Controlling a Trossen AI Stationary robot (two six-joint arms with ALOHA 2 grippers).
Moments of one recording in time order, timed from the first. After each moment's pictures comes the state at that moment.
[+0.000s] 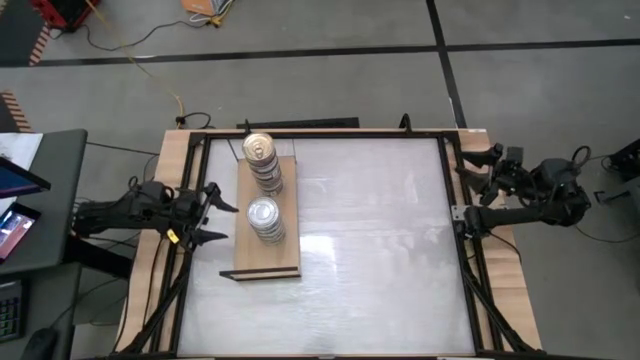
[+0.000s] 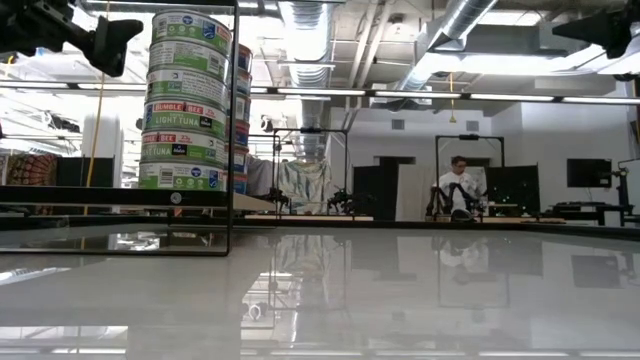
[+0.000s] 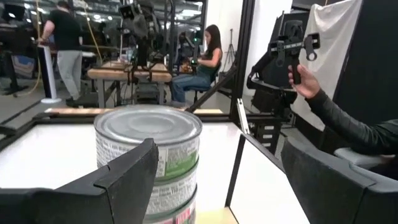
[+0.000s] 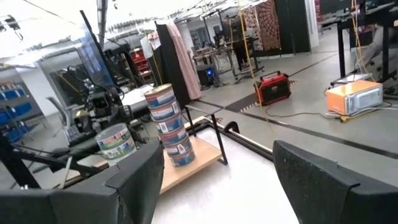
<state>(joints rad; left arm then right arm) -0.01 0.00 0.29 -0.17 0.21 -0.08 0.11 0.00 0.72 -0.67 0.55 0.27</state>
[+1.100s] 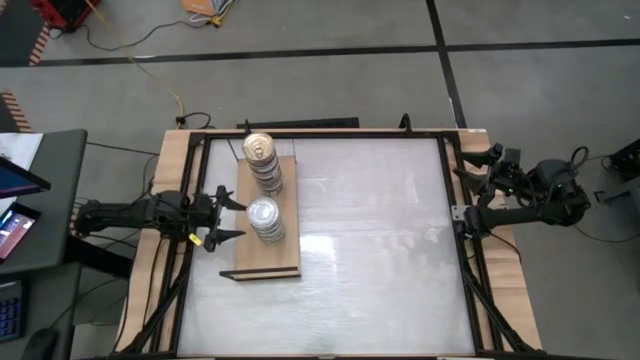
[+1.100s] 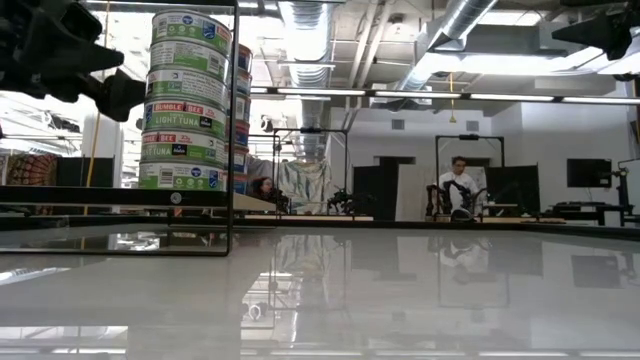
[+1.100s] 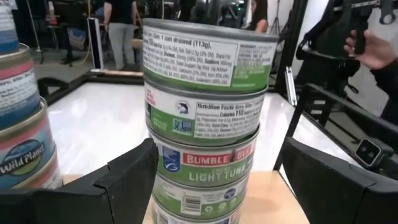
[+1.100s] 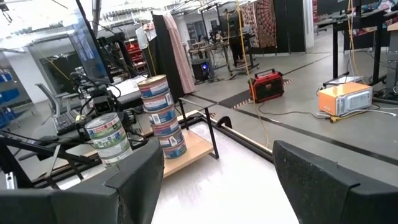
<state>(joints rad) -0.04 0.00 0.12 -0.12 0.00 -0.06 0.11 0.00 0.72 -0.70 0.56 0.23</state>
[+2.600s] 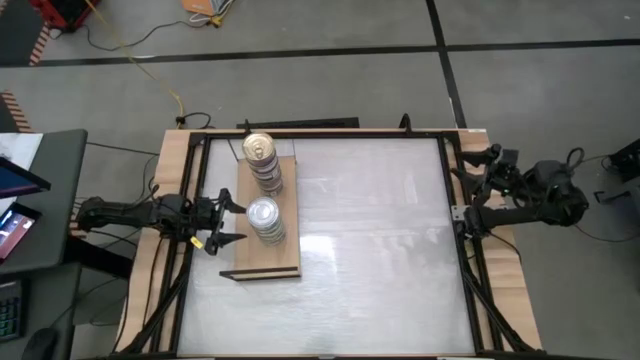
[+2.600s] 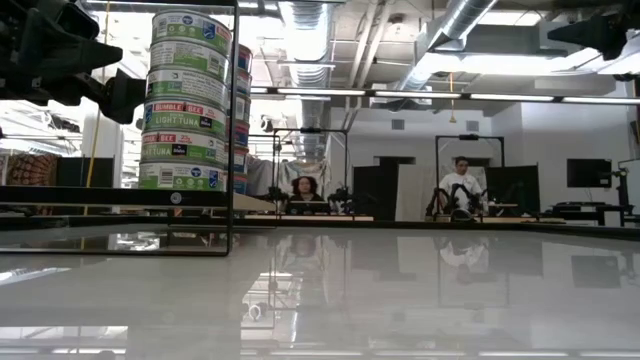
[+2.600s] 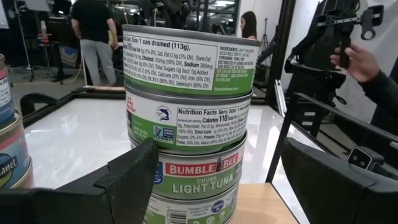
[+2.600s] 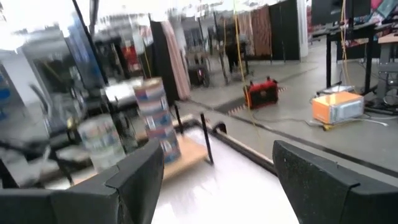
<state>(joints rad) -0.09 0.00 0.02 0.00 -0.02 -0.07 0.11 0.00 0.69 -0.67 0.58 0.19</state>
